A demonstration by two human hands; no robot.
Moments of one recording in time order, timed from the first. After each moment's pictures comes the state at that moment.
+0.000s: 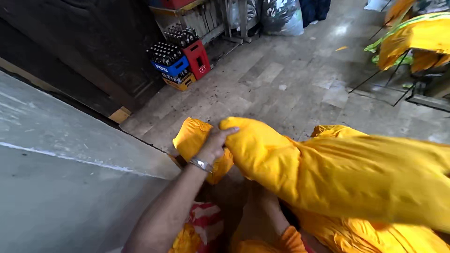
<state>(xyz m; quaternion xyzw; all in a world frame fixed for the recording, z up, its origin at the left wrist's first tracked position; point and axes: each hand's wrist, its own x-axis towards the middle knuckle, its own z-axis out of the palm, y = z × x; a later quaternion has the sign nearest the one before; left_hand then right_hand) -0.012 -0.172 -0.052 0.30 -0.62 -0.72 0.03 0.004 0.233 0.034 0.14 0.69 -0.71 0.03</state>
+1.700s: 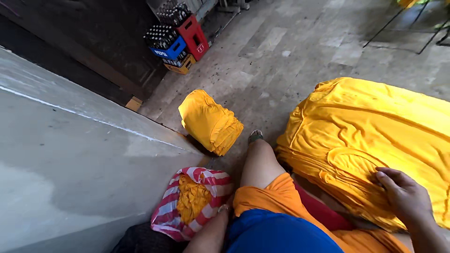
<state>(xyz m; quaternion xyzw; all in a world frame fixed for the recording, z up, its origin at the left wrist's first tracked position) 0.221 -0.005 -0.090 0.36 -0.81 -0.27 -0.36 0.092 0.417 -0.229 0.06 0.85 -0.52 0.05</state>
